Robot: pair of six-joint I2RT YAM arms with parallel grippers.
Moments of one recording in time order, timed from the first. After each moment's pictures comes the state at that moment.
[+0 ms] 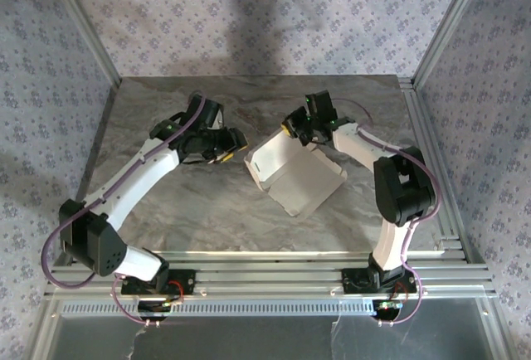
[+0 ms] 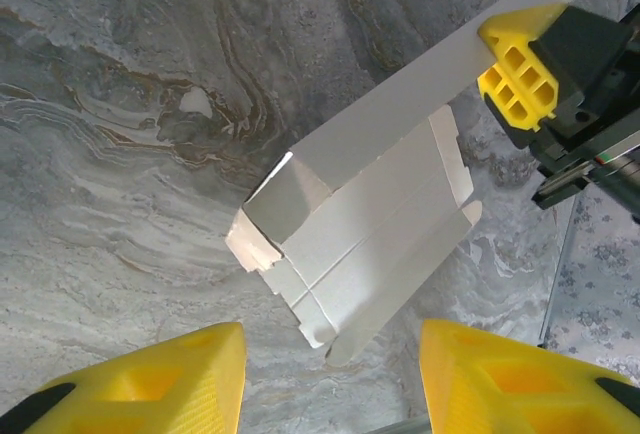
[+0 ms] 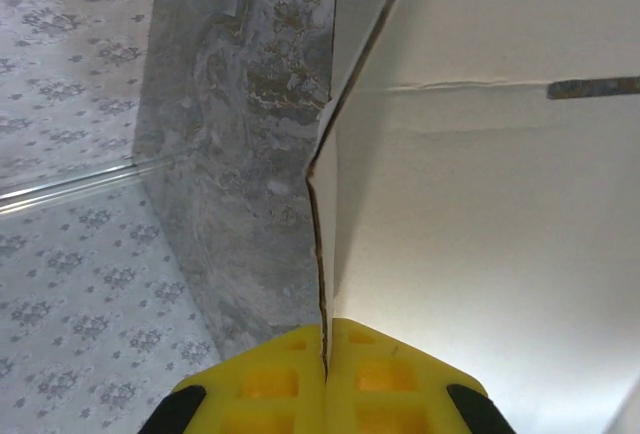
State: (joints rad) left arm -0.54 1.43 1.31 -0.80 0.23 -0.93; right arm 0.40 1.82 1.27 -0.13 -0.34 1.29
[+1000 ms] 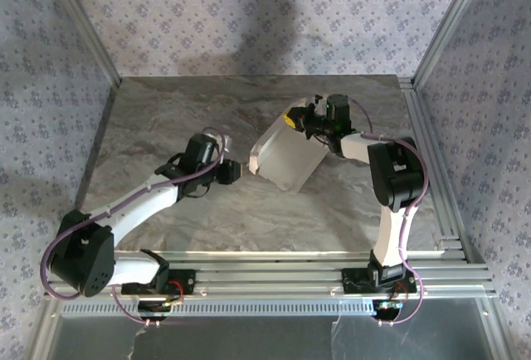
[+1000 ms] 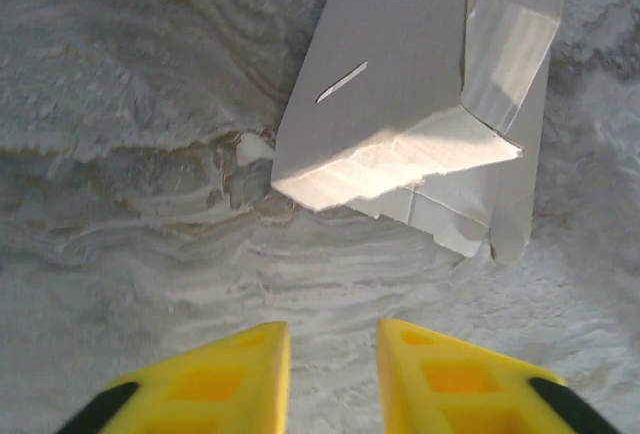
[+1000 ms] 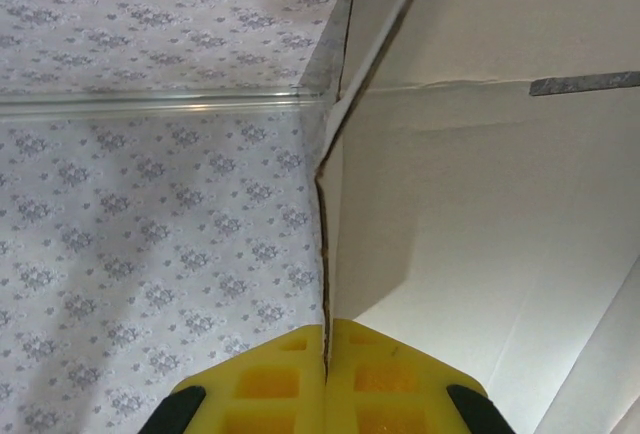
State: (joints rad) left arm -0.56 1.28 0.75 -0.23 0.18 -0.38; right arm 0.27 1.96 1.14 0.53 -0.72 1.29
